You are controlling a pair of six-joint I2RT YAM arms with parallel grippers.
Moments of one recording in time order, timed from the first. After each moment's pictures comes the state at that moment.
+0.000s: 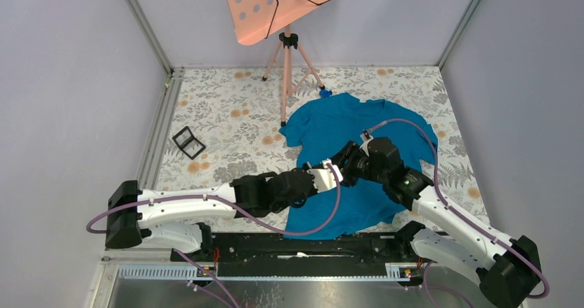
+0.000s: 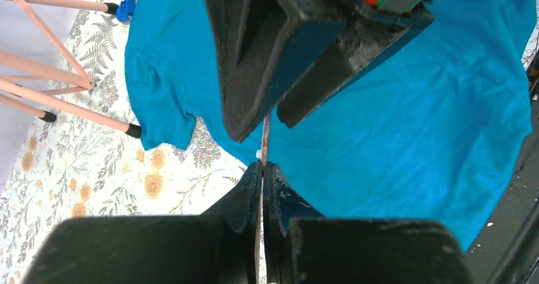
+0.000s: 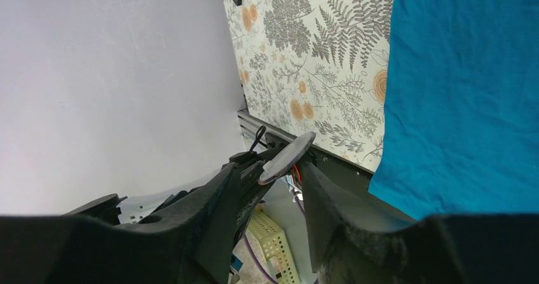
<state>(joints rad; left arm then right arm) -1.33 1.26 0.95 -0.27 -0.44 0.18 0.64 0.88 0.61 -0.22 -0.31 1.32</state>
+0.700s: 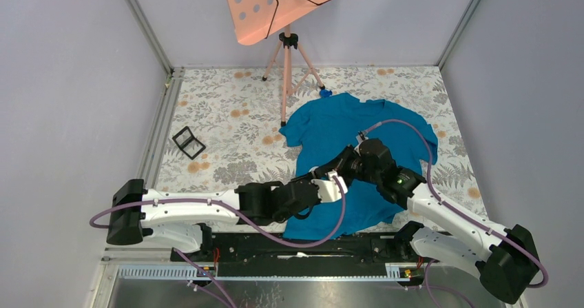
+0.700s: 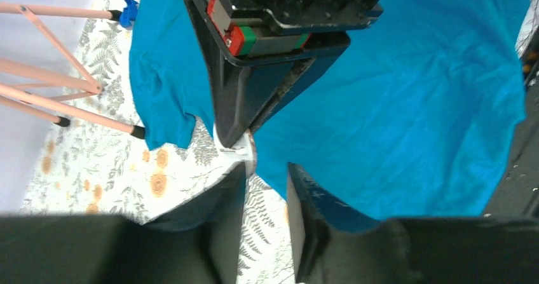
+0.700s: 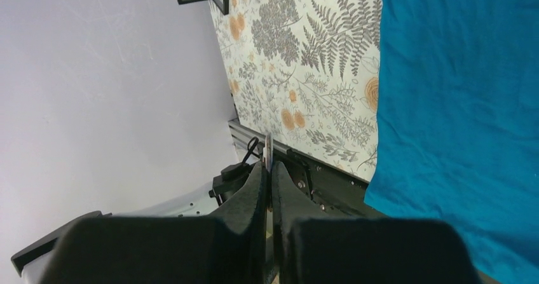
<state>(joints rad) -1.41 1.28 0.95 -0.27 -0.53 0.20 0.71 0.96 0.61 -0.19 -0.22 1.35</state>
